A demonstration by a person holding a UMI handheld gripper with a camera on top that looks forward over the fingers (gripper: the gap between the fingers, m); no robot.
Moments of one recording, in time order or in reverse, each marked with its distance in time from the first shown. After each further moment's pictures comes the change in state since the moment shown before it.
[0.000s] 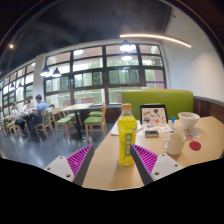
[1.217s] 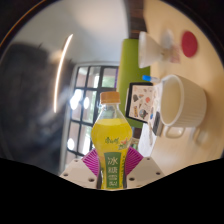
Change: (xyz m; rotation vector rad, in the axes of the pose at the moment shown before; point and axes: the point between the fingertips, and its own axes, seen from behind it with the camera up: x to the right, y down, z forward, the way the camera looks) arm 0.156 -0.076 0.138 0.342 -0.202 1.323
